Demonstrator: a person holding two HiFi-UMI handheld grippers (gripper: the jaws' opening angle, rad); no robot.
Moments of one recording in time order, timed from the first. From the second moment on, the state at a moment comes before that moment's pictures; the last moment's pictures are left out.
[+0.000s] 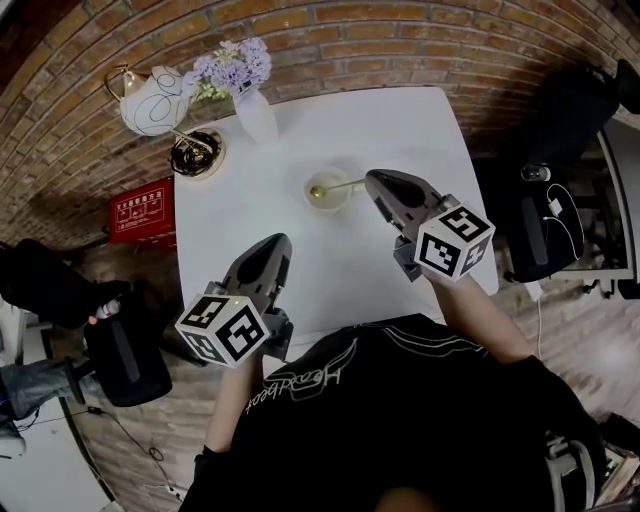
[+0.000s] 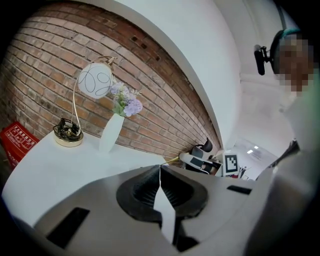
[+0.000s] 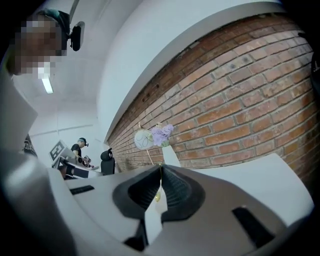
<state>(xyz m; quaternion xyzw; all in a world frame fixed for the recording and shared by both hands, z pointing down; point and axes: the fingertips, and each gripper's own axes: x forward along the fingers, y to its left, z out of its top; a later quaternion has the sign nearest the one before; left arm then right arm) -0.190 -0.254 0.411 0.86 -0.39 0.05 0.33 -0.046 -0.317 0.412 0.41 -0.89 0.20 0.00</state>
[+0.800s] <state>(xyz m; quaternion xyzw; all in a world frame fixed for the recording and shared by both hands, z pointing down) -0.179 -0.203 0.363 0.89 -0.36 0.03 0.28 -0.050 -0.223 0.358 0.37 -0.91 0.18 -0.03</state>
